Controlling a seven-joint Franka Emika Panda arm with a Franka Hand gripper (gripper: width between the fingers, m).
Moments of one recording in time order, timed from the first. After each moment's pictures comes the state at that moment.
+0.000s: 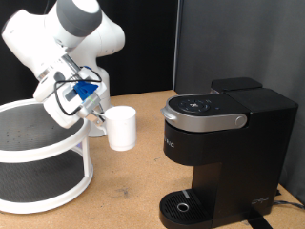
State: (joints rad) arm 0.43 -0.48 -0.81 -2.76 0.67 2.50 -1.09
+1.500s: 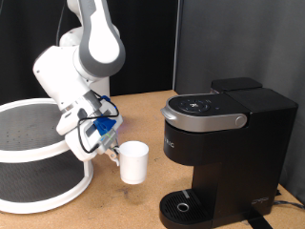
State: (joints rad) arm 0.77 -0.16 -0.95 -2.75 1.26 2.66 -1.51
